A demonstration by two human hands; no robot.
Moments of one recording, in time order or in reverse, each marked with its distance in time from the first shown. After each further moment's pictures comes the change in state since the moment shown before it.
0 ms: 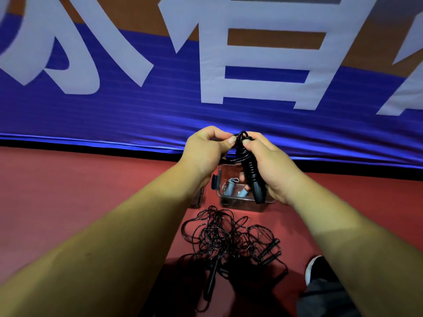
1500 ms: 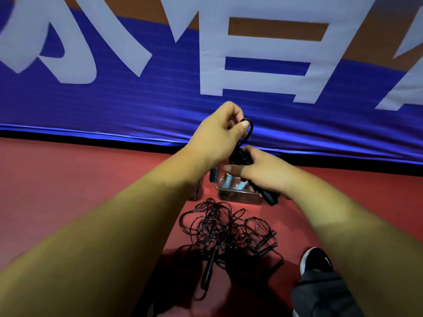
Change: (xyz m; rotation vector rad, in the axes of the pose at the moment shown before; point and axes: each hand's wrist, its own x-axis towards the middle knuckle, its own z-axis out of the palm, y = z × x) left_hand -0.007 0.023 0.012 0.517 -0.151 0.351; right_hand 0.005 0.018 -0.012 -0.694 -0.118 0.046
